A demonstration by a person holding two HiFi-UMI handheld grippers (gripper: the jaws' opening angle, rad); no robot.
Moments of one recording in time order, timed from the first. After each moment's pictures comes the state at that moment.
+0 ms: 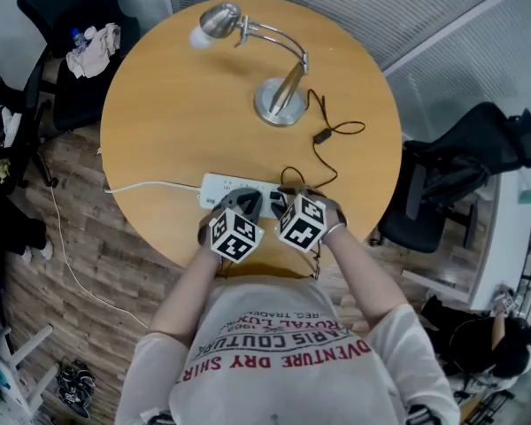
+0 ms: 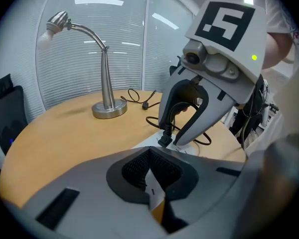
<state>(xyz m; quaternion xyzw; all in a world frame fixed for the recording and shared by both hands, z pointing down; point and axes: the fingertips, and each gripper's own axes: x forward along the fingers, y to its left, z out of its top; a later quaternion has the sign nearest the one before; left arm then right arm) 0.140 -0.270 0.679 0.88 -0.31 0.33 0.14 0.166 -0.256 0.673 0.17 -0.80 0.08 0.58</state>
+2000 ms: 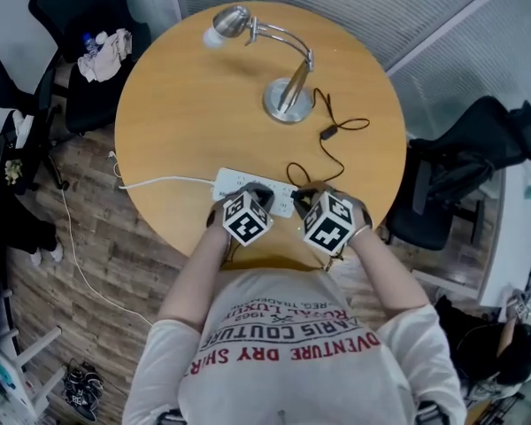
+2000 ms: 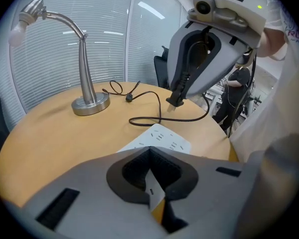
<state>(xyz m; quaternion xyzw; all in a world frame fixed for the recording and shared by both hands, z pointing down) 0.152 -0.249 0.692 0.89 -0.20 0.38 0.14 0.181 -0.239 0.609 0.19 -0.79 0.08 0.57</state>
